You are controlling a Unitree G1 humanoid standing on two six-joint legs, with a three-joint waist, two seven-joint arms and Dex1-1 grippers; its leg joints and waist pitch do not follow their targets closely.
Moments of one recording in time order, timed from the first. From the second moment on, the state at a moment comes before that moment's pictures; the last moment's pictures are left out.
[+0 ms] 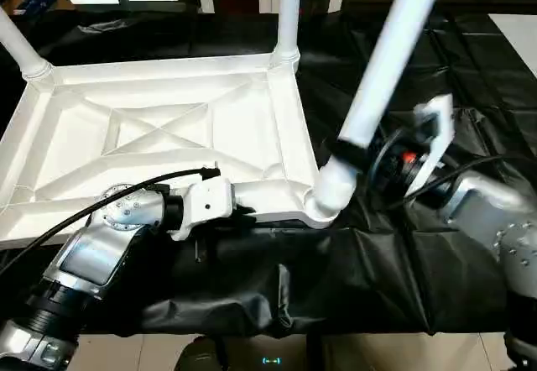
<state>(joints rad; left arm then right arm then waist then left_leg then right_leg) -0.39 0.58 -0.27 0.08 -0.02 0.05 -1.10 -0.37 -0.44 -0.10 -0.25 0.79 0.86 0.55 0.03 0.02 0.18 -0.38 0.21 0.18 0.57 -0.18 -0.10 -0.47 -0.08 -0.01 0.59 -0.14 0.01</state>
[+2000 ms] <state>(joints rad) -0.39 0.57 -0.27 0.09 0.00 0.04 -1.09 -0.34 -0.35 0.06 -0.09 0.51 0.45 0.73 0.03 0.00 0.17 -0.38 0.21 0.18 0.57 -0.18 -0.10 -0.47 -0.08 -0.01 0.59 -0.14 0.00</state>
